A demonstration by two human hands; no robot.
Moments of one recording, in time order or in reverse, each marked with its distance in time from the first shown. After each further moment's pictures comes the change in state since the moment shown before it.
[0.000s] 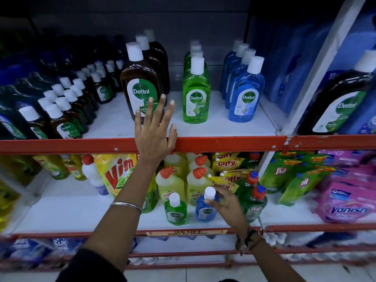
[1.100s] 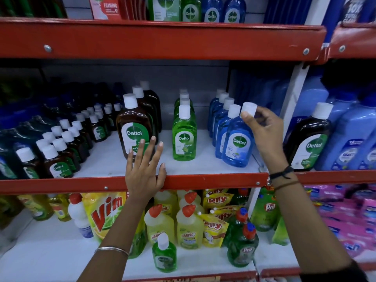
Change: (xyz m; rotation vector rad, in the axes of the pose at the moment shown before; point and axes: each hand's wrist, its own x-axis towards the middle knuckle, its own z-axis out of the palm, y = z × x) left_hand 0.001 0.001 -0.002 -0.056 0.017 -0.010; right_hand 0.107 -0.228 -0.166 0.102 0.603 -0.495
